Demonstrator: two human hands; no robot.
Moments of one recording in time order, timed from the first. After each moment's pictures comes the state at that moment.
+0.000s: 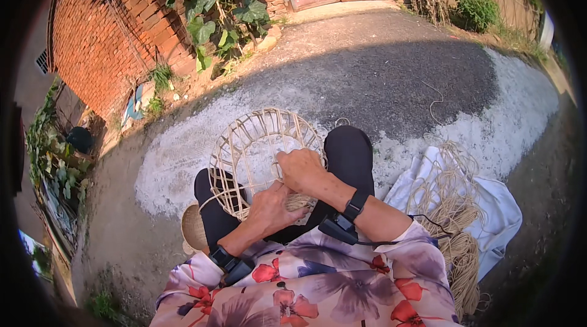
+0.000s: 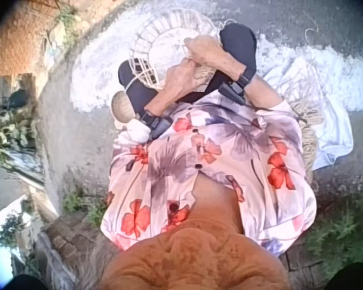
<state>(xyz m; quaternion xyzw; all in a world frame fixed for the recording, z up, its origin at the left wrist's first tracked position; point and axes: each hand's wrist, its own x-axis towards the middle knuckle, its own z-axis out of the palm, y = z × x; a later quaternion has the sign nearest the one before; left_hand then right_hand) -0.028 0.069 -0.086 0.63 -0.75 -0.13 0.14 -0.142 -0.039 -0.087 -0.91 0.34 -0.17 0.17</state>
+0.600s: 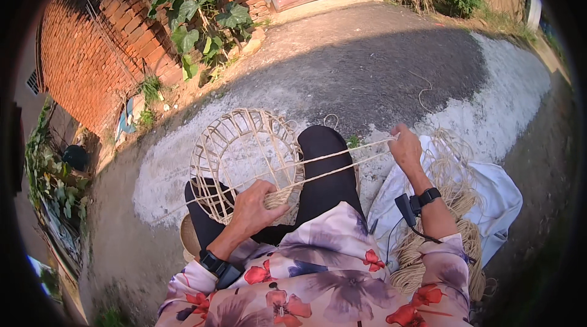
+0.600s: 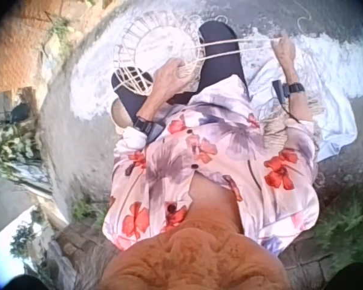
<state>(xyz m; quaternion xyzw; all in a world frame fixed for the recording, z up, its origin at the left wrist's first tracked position) -0.019 0.068 -0.088 0.61 -0.75 -0.13 0.22 -0.376 -0.094 -0.167 -0.61 0.72 -0.28 0.16</state>
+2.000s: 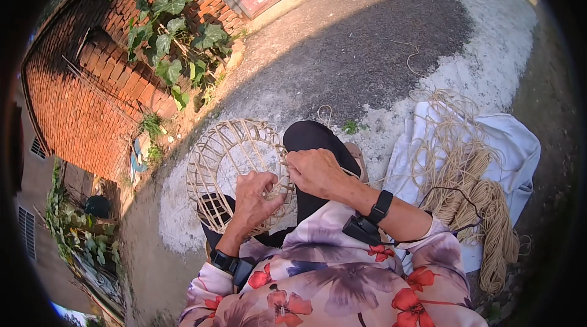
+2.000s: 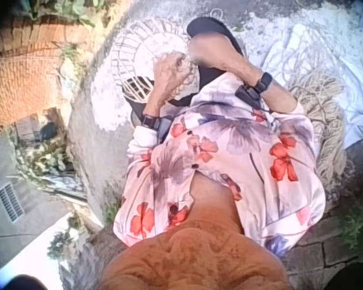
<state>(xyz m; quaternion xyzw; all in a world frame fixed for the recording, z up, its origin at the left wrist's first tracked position) -0.042 0.032 -0.081 0.53 -0.83 -0.04 0.18 -0.240 -0.015 -0.107 -0.82 0.37 -0.37 0.23</state>
